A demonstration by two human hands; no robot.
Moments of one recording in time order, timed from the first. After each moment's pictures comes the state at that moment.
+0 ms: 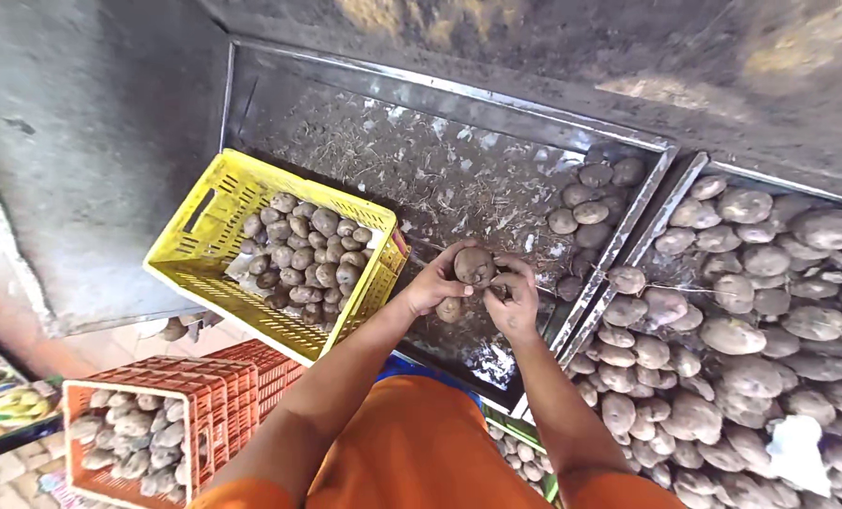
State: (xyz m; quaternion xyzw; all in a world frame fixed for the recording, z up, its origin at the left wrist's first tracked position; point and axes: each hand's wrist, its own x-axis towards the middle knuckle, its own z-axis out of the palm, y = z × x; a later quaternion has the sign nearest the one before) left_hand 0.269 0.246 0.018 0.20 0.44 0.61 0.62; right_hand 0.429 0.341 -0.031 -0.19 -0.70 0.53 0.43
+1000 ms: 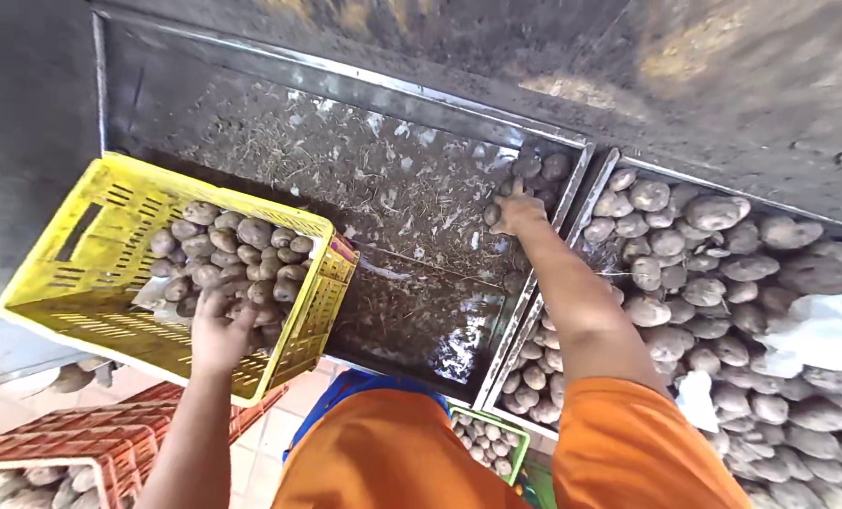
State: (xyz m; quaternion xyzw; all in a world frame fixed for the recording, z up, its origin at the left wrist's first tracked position) left_hand 0.155 0.072 0.058 0.25 0.92 0.26 0.17; right_hand 0.402 0.588 -0.107 -0.39 -0.86 0.14 -0.30
